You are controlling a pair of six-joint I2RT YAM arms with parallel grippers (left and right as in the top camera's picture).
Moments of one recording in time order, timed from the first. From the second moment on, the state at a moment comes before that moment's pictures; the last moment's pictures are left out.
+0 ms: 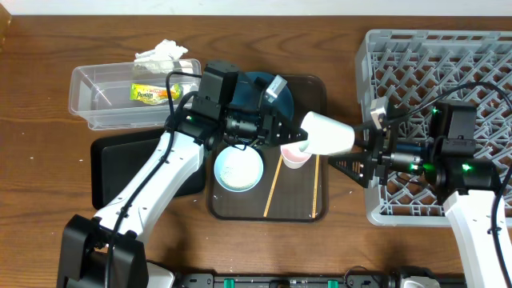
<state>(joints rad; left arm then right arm) -0.40 1.56 1.13 -0.26 1.26 -0.72 -0.03 1.16 0.94 -0.69 -1.24 -0.32</state>
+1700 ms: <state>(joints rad) -0.31 1.29 1.13 -0.91 0.27 -0.40 -0.17 1.14 1.20 -1.02 -0.23 -0.02</state>
